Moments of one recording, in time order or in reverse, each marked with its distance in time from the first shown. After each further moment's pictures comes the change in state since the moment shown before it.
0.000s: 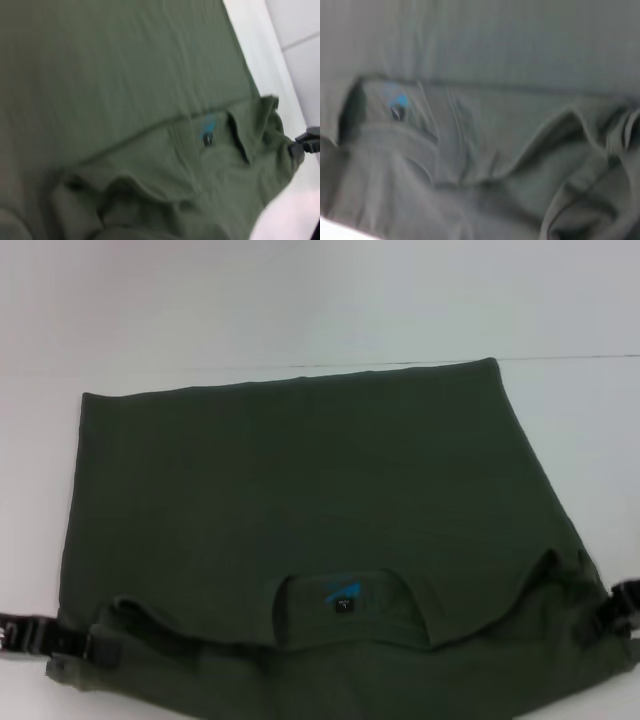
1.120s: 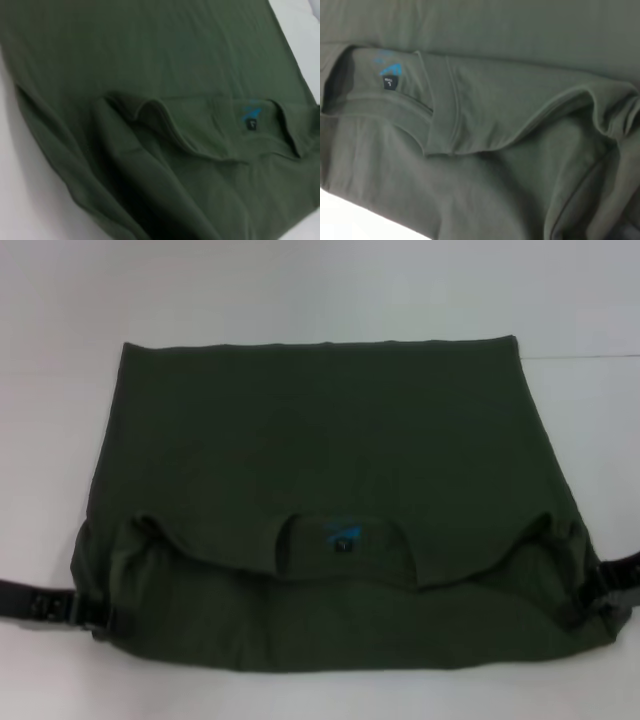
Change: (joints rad) left arm -0.013 -0.020 0.149 -0.005 -0.064 -0.223 -0.060; right arm 0.036 0.009 -0.125 -0.004 0.023 0.095 0.121
